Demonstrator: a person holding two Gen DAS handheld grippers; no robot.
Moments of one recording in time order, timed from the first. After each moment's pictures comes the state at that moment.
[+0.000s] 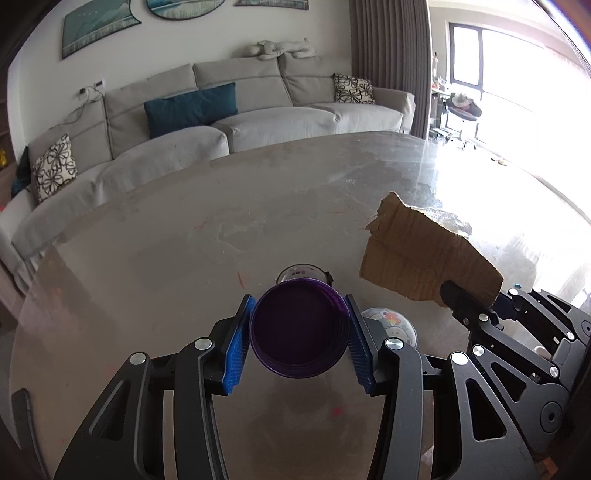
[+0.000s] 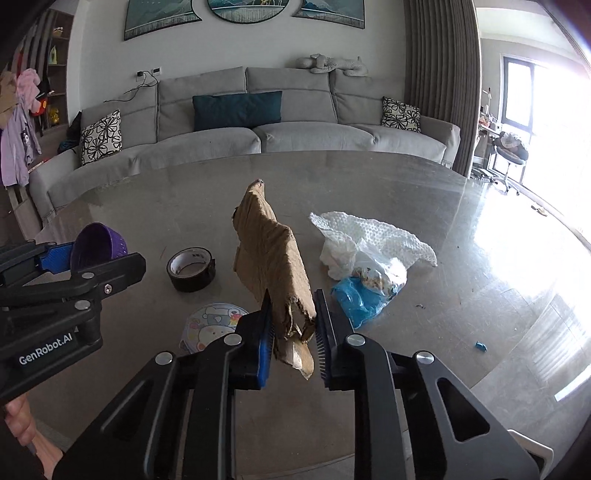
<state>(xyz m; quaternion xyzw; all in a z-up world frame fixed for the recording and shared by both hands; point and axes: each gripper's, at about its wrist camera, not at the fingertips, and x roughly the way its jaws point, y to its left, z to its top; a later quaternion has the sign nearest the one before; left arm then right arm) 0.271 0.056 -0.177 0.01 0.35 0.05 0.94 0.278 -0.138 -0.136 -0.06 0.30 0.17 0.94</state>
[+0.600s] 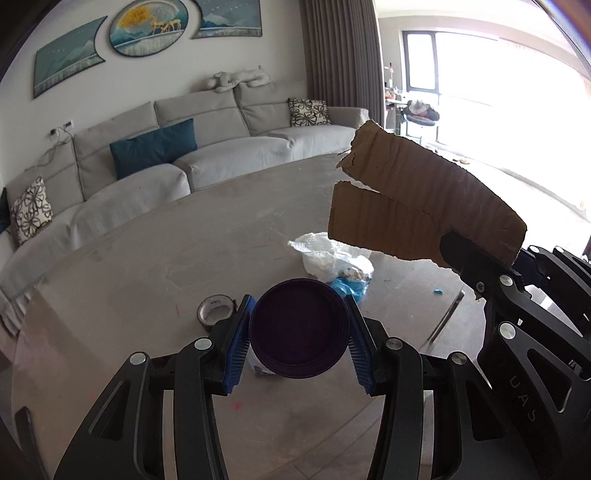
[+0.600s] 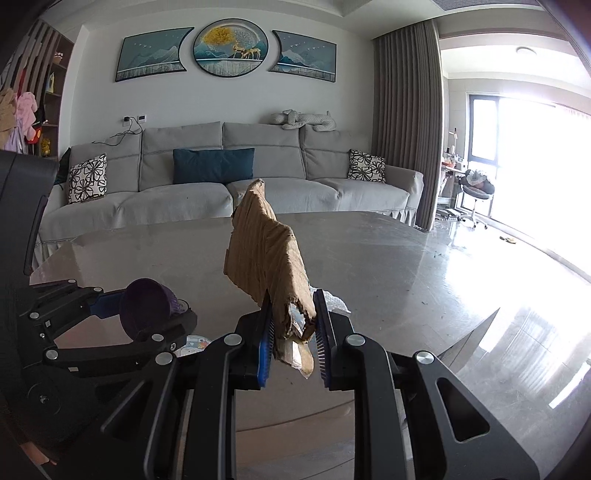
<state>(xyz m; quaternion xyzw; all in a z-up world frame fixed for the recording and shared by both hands) 0.240 -0.032 -0.139 0.04 0.30 -0.02 0.95 0.220 -0.205 -0.068 -0.05 0.20 0.11 0.97</state>
